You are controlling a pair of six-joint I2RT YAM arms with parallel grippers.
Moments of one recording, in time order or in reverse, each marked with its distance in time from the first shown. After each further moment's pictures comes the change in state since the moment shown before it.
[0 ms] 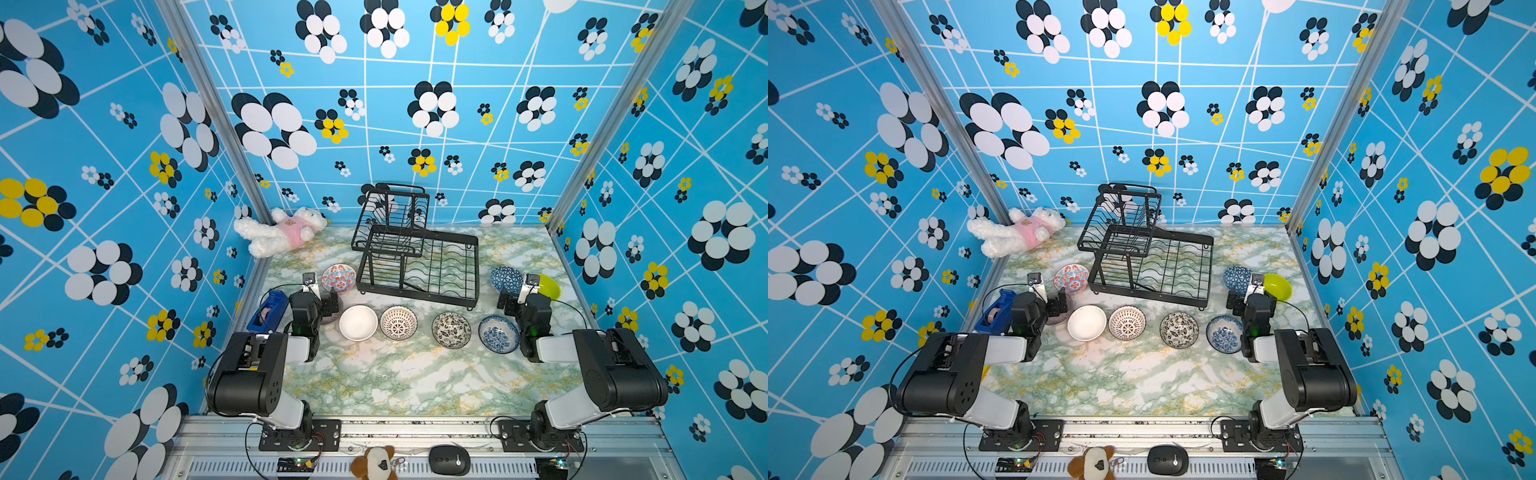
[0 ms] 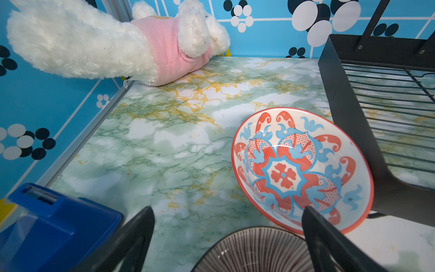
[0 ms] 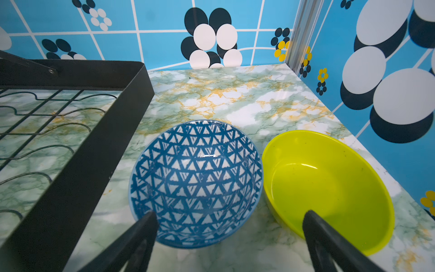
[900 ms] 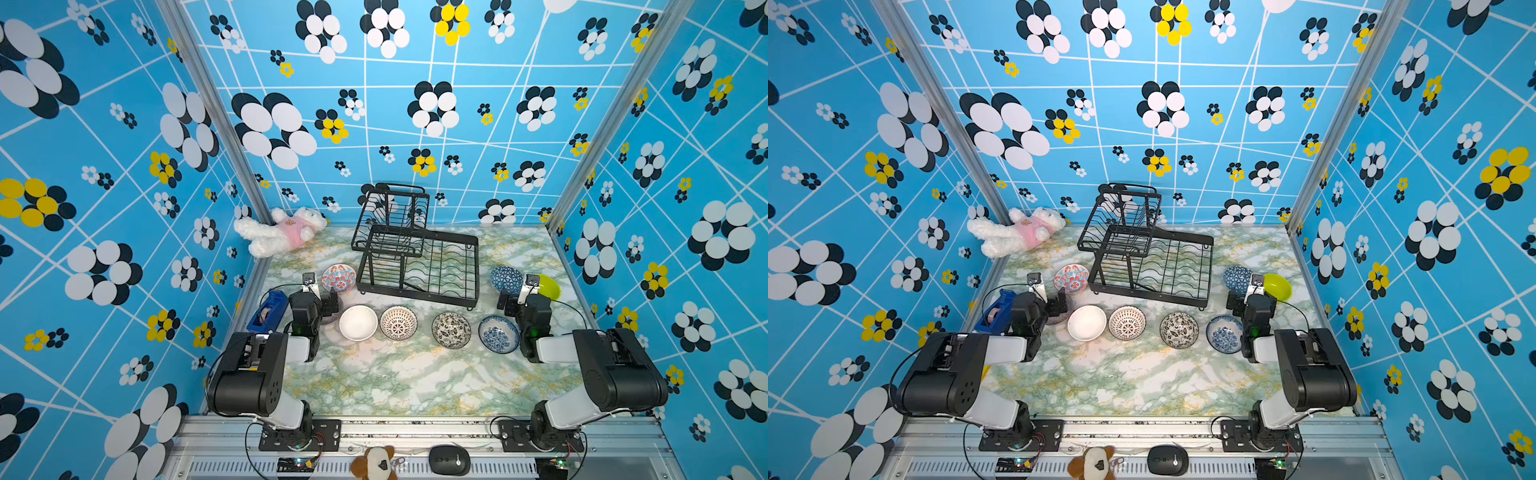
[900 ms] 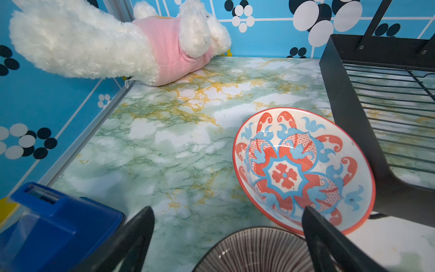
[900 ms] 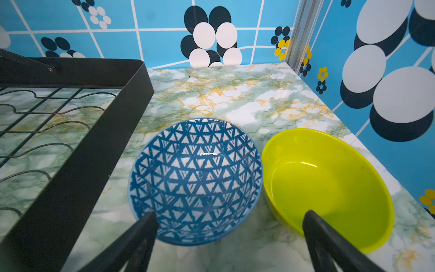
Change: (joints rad) left arm 0.000 0.000 0.000 0.000 -0.007 0.000; right arm 0.000 0.000 -0.005 0.000 0.000 0.000
